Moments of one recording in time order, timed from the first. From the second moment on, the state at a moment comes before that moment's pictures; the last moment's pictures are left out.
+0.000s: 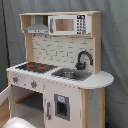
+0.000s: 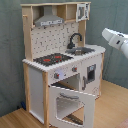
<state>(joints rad) -0.21 -1.50 1.04 -2.25 -0.60 2.09 -0.68</state>
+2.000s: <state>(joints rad) -0.50 -1.47 0.96 -2.12 -0.63 1.93 -0.12</state>
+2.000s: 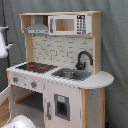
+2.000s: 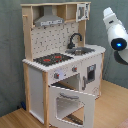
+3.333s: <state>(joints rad) -0.71 -1.43 0.90 -2.12 -0.63 2.02 0.22</state>
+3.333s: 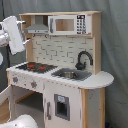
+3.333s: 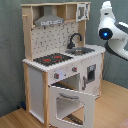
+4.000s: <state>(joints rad) -0.79 -1.39 0.89 -2.12 -0.62 2.05 0.41</state>
